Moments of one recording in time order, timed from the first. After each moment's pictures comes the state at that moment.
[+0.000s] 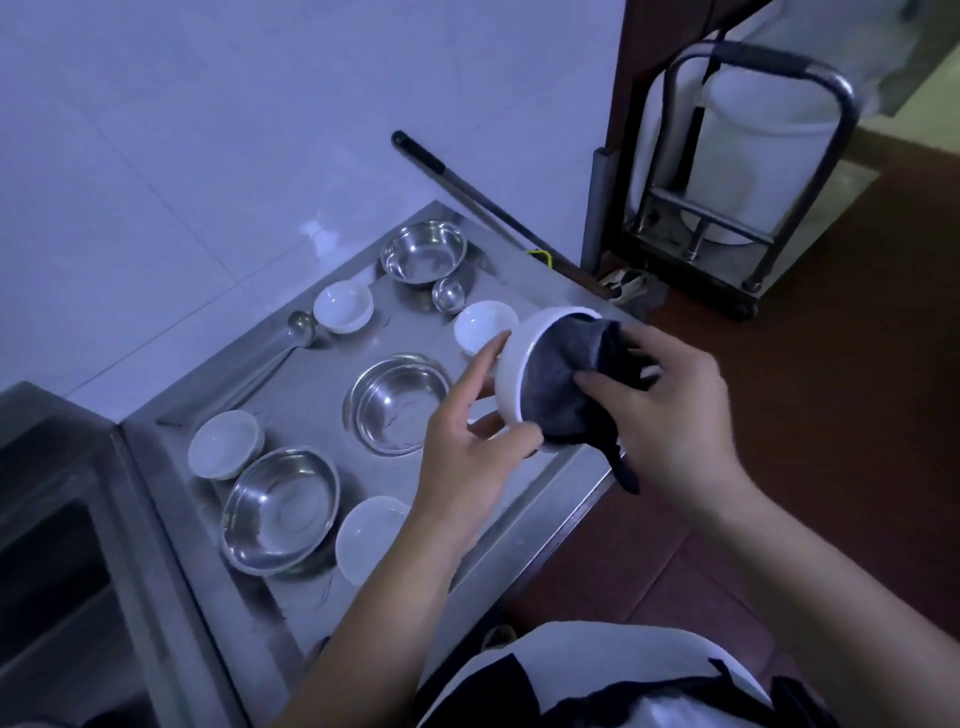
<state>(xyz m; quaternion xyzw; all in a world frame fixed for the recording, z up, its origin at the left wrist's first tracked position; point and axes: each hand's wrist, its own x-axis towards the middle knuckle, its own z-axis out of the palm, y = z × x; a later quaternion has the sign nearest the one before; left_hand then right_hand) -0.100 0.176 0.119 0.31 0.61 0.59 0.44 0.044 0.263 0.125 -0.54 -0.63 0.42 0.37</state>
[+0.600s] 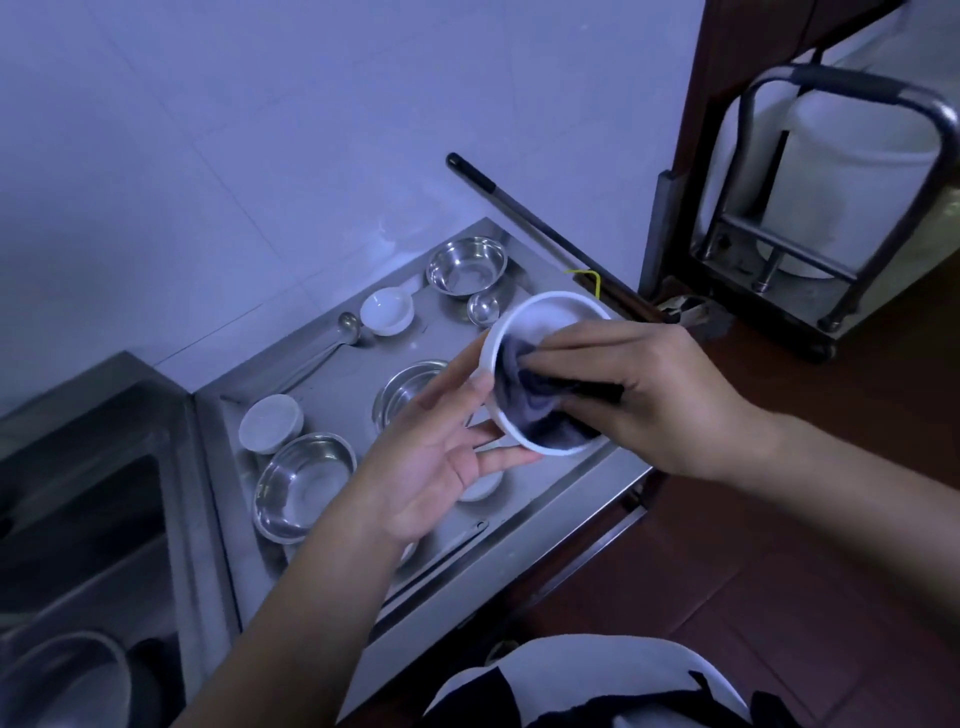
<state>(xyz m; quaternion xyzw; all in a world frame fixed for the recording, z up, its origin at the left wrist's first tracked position) -0.091 0.181 0.159 0.24 0.50 0.60 0.57 0.073 0.321 0.163 -0.05 -0.91 0.24 0.34</state>
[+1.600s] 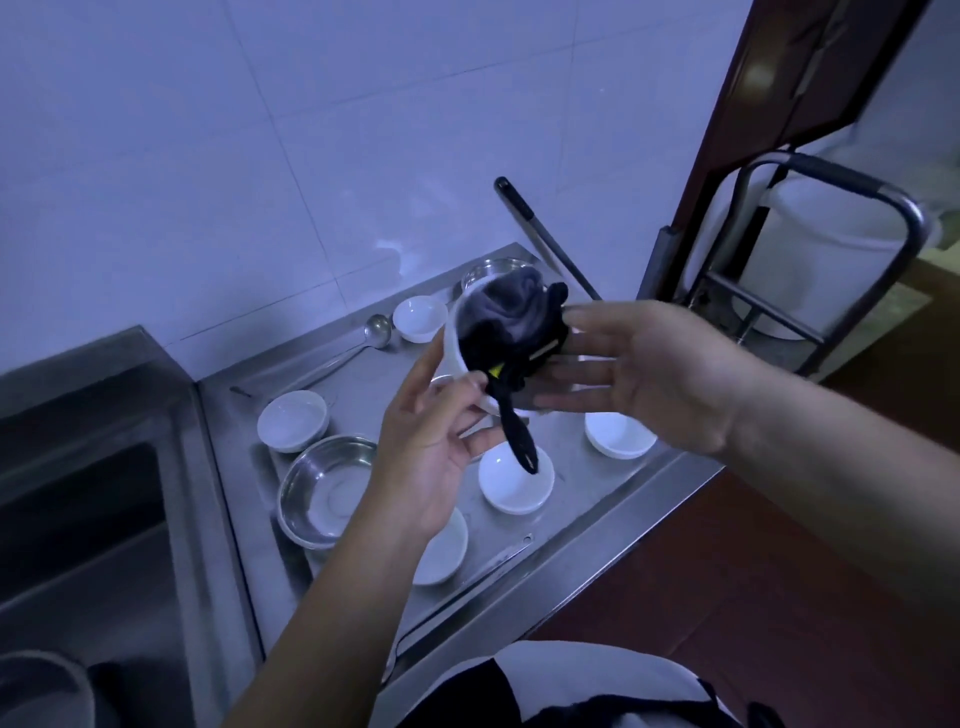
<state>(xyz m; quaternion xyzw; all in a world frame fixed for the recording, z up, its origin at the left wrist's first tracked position) -0.188 0.109 0.144 0.20 0.46 0.75 0.44 -0.050 0.227 0.226 -0.35 -0.49 0.77 0.18</state>
